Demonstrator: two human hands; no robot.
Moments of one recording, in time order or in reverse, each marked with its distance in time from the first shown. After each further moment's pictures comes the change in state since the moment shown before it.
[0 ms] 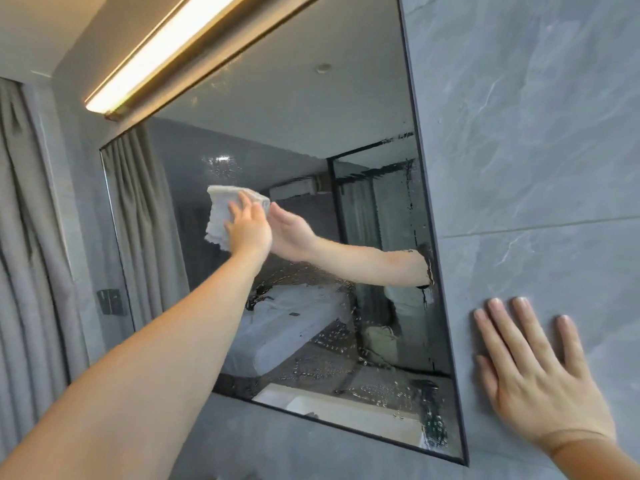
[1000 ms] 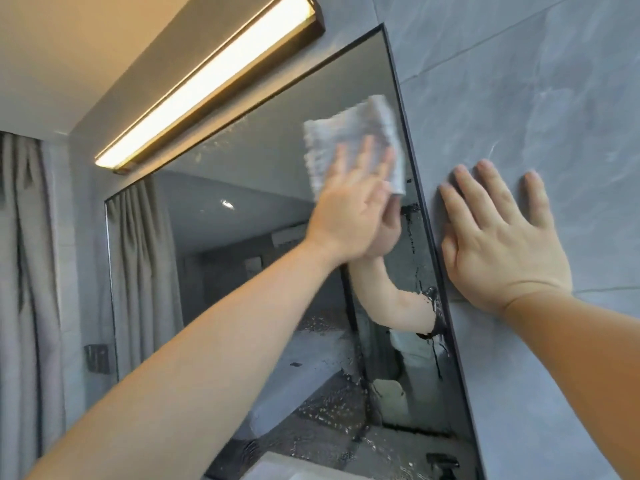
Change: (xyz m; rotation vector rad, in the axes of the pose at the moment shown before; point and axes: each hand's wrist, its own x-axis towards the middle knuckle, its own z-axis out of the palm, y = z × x) left_hand -0.076 0.163 0.018 0.088 -0.015 1.183; right_hand 0.240 0.030 0.001 0.114 0.054 0.149
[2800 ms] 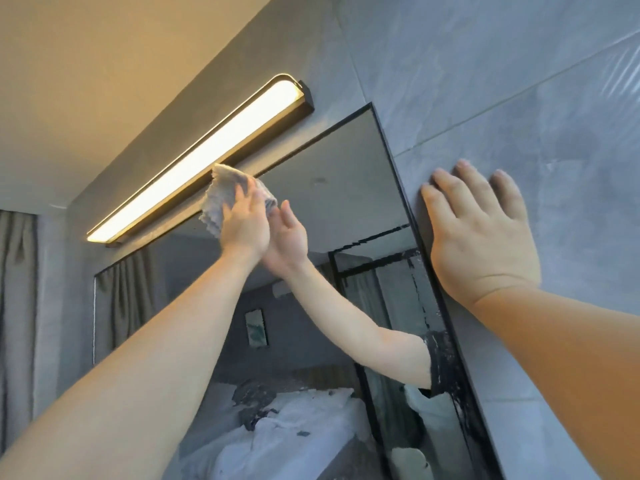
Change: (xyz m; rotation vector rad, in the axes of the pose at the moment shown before) left_hand 0.080 -0.139 -0.068 -0.190 0.258 -0.655; right_hand 0.104 -0.009 0.003 0.135 0.144 0.146
